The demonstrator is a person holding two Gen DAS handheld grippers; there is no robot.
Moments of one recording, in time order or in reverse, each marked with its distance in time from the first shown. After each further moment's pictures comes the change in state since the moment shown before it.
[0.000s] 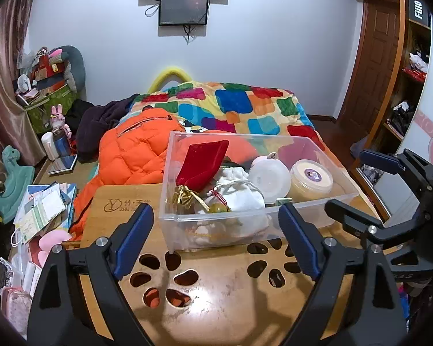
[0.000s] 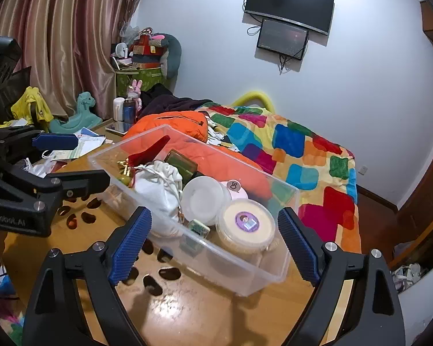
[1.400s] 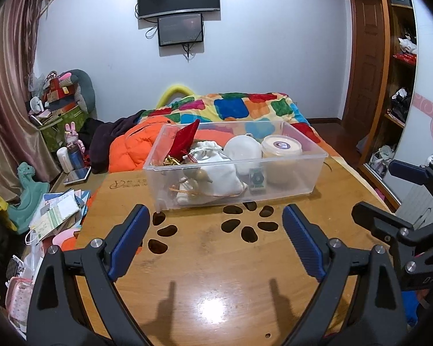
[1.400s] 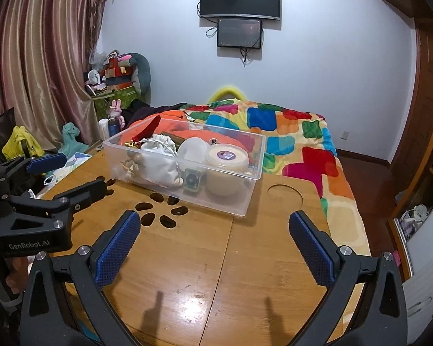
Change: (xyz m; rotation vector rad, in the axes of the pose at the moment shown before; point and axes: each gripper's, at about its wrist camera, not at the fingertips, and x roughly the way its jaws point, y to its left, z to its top) left arm -0.048 -0.054 -0.066 0.076 -0.094 0.077; right arm -0.077 0.000 -0.077 0.232 -0.026 -0.059
